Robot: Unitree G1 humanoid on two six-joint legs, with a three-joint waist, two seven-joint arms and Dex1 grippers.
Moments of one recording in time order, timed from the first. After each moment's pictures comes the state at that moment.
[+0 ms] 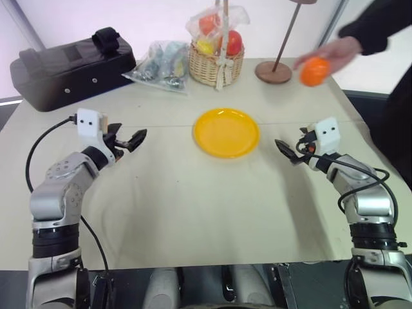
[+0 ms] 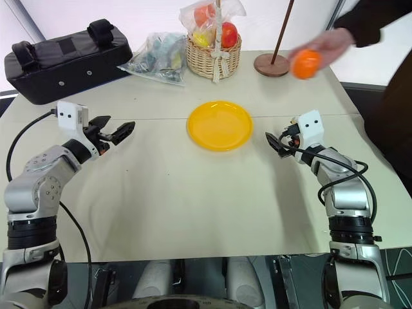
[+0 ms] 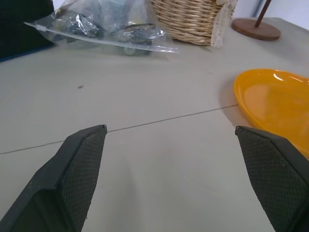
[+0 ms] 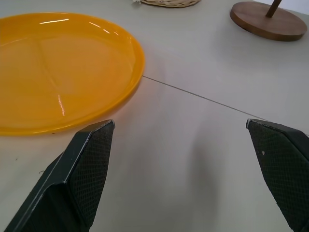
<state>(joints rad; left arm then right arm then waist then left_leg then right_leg) -0.39 0.53 0.28 -0.12 -0.47 0.66 -0.45 -0.40 -0.57 -0.16 0.08 0.22 0.41 0.53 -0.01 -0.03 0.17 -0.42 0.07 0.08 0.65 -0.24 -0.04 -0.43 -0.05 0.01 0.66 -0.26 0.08</state>
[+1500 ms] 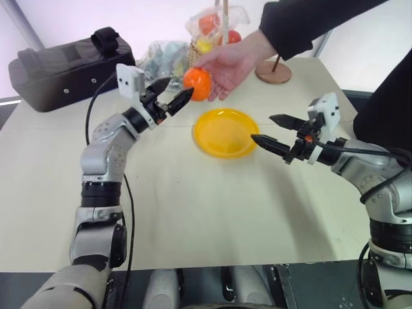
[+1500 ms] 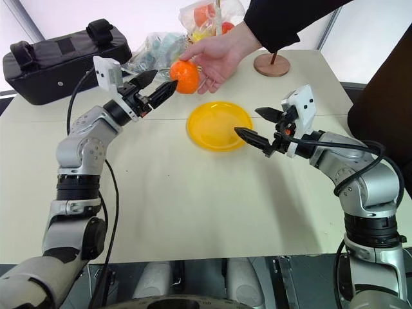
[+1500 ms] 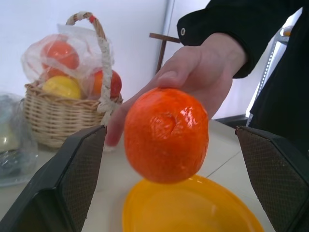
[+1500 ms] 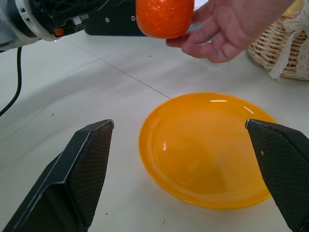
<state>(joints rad) -0.79 0.30 0.16 0.24 -0.47 0.35 -0.68 -0.45 -0.68 -0.17 -0.30 0.65 0.75 0.70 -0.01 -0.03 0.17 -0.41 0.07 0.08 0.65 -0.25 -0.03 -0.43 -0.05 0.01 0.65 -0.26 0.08</state>
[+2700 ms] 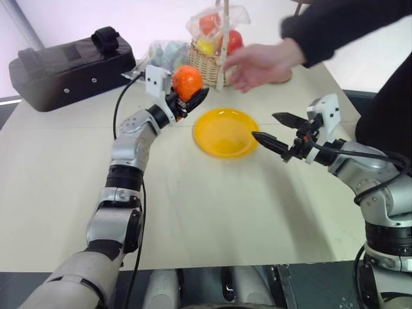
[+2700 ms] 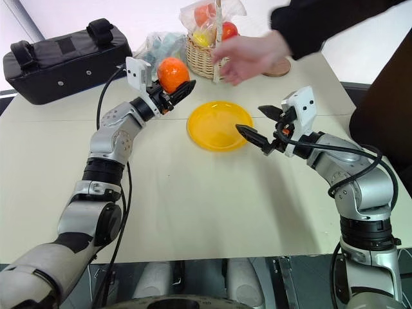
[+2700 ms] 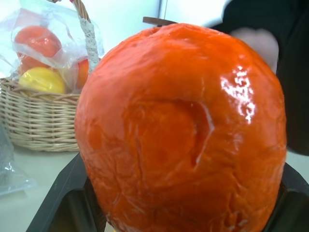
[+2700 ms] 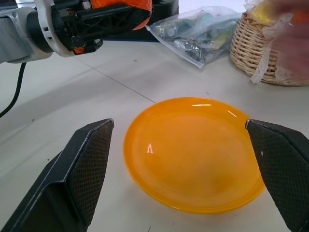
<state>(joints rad) -0.92 0.22 0.09 0.55 -0.34 0.17 -0.69 -0.43 -0.65 -0.17 -0.31 0.61 0.71 0.64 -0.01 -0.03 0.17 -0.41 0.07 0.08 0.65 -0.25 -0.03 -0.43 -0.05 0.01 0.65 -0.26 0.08</state>
